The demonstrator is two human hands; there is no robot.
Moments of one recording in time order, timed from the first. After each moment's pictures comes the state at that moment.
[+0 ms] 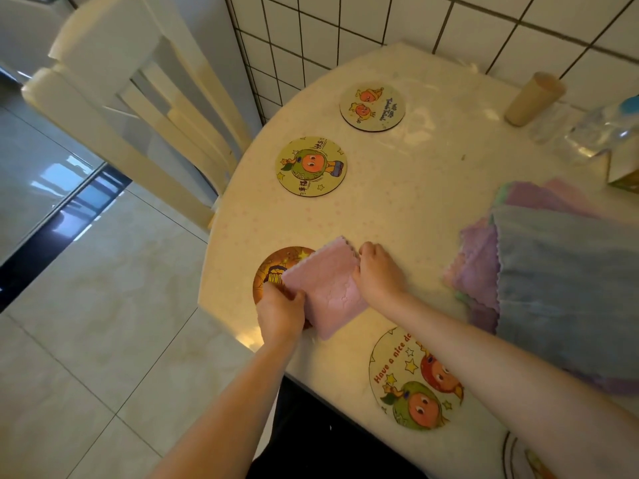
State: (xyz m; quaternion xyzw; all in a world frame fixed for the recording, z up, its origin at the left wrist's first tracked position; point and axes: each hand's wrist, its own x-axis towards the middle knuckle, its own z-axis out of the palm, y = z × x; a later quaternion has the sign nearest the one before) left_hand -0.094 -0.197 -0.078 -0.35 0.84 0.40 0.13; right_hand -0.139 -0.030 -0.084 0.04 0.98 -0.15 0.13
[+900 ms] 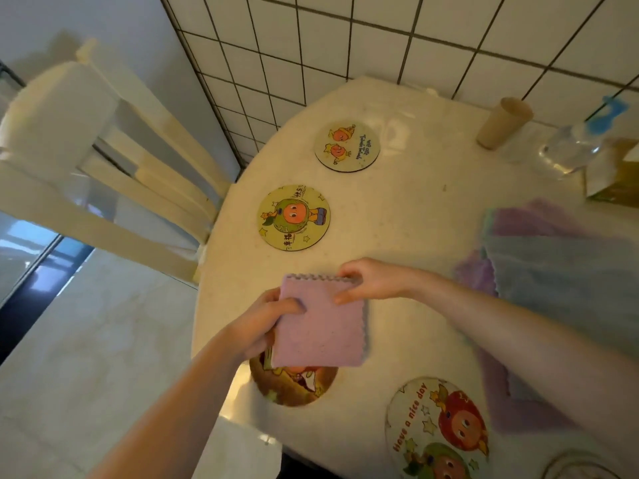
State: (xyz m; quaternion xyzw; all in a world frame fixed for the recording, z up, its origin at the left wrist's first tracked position) left_hand -0.211 -0.229 -0.027 -0.15 0.58 0.67 0.44; right_hand -0.236 0.004 -0.035 -0.06 0.78 -0.46 0.42
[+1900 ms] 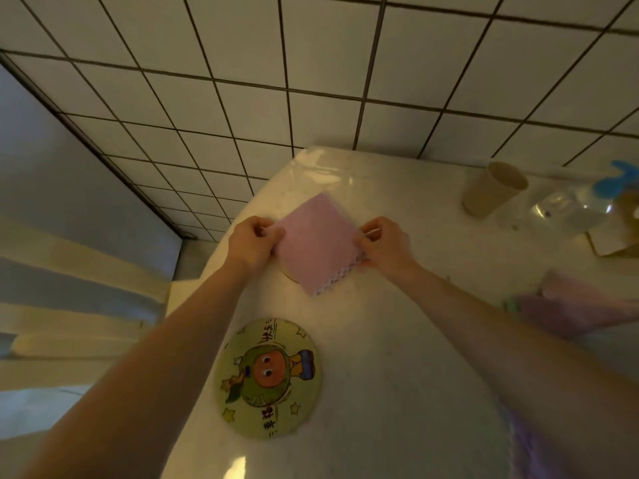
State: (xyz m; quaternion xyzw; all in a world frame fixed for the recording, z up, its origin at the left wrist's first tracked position) left_hand -0.588 -0.111 -0.086 -0.02 0.83 0.51 0.23; right_hand -0.481 0.093 -0.082 0.36 0.78 -0.51 -0.02
